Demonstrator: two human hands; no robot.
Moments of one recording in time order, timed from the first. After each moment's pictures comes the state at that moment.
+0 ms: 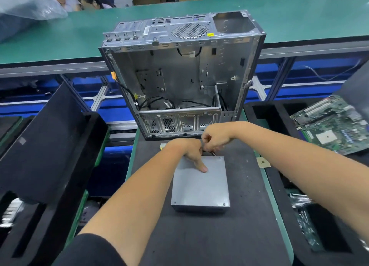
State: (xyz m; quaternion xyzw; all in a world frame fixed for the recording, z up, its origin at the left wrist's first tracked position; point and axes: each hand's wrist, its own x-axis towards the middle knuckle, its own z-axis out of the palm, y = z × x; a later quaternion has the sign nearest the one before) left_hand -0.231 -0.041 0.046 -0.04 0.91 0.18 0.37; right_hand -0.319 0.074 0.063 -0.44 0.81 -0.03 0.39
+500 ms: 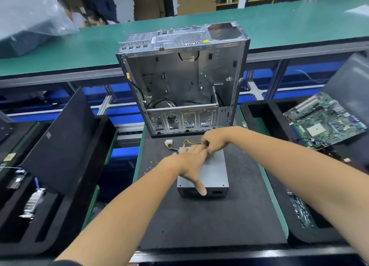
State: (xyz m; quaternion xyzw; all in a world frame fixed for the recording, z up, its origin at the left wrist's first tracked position) left_hand -0.133 -0.013 0.056 0.10 0.96 0.06 0.24; right_hand -0.257 0.087 0.072 -0.46 0.83 0.07 0.31
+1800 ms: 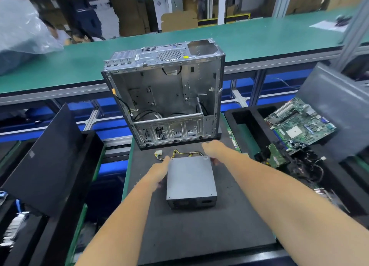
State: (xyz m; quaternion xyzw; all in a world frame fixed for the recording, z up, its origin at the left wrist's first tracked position) left_hand -0.118 -0.052 0.014 -0.42 0.71 0.54 0.15; right_hand -0.249 0.118 0.040 -0.06 0.90 -0.30 0.31
